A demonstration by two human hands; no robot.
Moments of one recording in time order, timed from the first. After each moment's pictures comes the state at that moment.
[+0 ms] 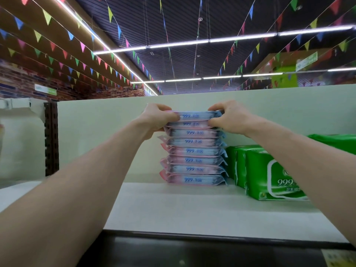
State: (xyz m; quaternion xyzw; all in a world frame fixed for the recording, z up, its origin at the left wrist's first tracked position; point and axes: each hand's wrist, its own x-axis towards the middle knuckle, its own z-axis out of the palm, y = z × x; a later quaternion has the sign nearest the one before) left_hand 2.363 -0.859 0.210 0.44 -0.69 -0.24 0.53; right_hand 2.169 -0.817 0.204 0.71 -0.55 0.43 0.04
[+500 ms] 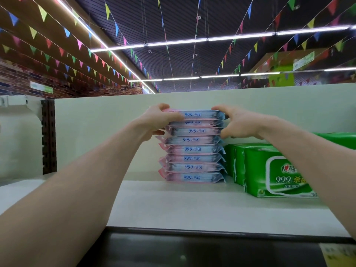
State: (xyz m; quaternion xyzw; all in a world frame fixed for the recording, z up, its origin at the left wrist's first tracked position) left_hand 2.364 -0.858 0.204 0.46 -0.71 -0.26 0.47; right_hand 2.158 -0.803 0.199 0.75 -0.57 0.33 -0.05
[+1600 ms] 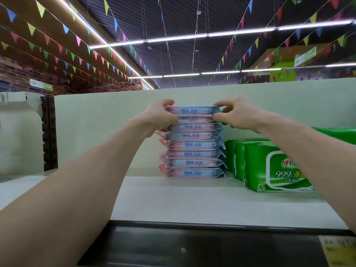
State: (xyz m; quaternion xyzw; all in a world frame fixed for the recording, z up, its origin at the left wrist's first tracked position) left_hand 2.357 -0.845 0.202 0.46 -0.73 -0.22 0.46; right_hand 2.155 -0.810 0.199 0.72 -0.55 0.42 -0.02
